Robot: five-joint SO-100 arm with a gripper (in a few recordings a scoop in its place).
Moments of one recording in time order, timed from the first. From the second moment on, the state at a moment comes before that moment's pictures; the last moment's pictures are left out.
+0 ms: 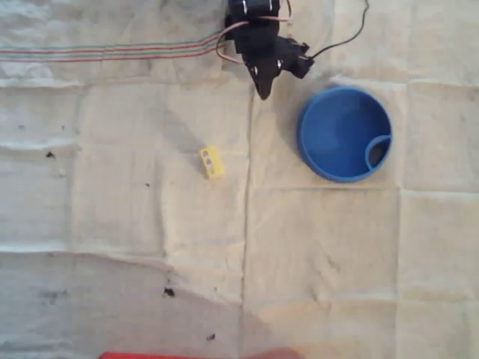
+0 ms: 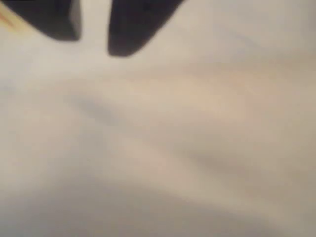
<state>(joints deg) -18.0 184.2 160.6 69.0 -9.9</state>
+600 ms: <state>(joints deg) -18.3 122.1 102.0 73.4 -16.2</state>
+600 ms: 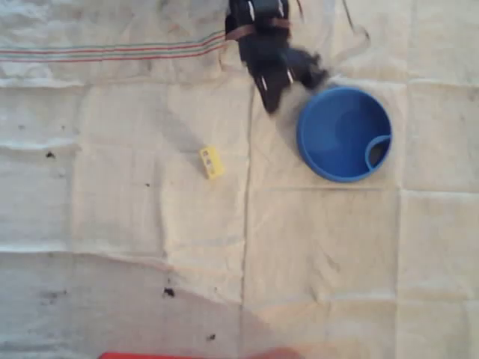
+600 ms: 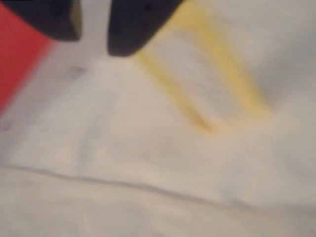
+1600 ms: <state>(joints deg) -0.4 93.5 66.4 89.3 -107.9</state>
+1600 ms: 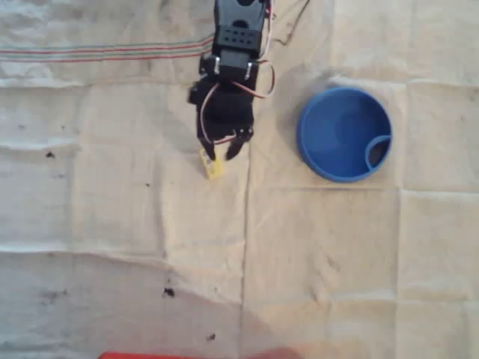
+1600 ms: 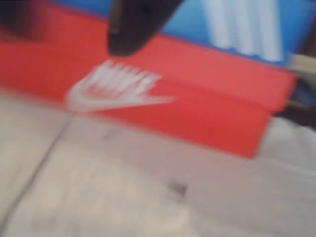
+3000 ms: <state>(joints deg) 4.8 78.5 66.2 80.9 -114.4</state>
